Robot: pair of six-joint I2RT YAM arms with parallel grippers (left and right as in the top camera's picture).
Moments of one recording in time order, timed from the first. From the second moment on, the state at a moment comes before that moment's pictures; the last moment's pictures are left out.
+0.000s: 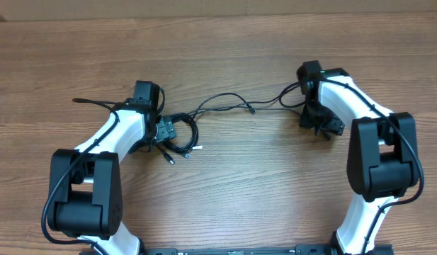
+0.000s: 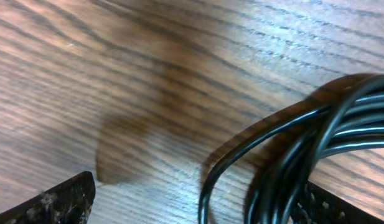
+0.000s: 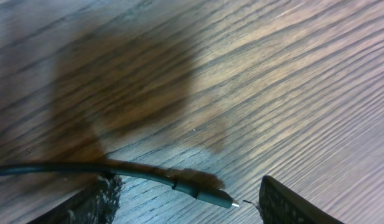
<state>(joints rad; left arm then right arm) -0.11 1.82 1.04 -0.63 -0.13 -0.48 0.13 2.06 1.39 -1.02 0.35 0.57</state>
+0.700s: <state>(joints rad) -0.11 1.82 1.04 -0.62 -0.08 -0.41 -0.03 2.05 1.40 -0.99 0.33 0.59</state>
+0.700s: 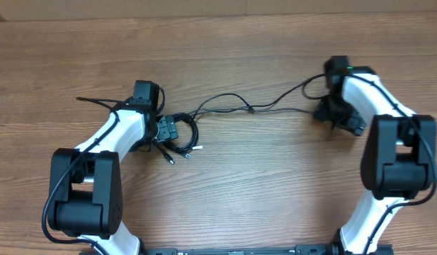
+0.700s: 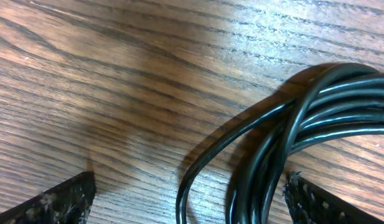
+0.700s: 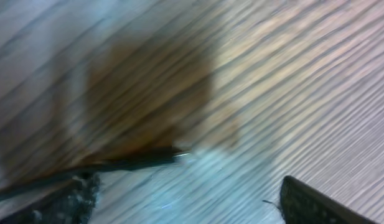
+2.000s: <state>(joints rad) -0.12 1.65 1.25 -0.84 0.03 -0.39 -0.37 2.06 1.40 -0.96 -0.02 0.54</state>
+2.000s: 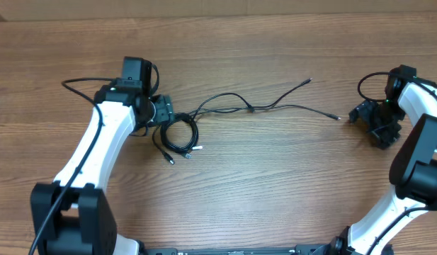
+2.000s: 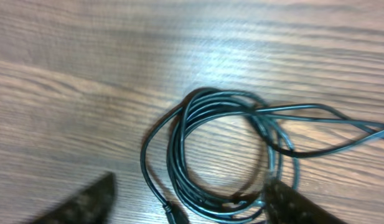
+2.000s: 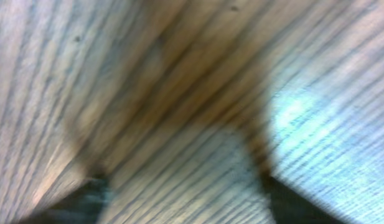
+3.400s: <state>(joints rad) -0.12 1.85 1.25 -0.74 0.01 -0.39 0.39 1.96 1.33 -0.59 -0.75 0.33</state>
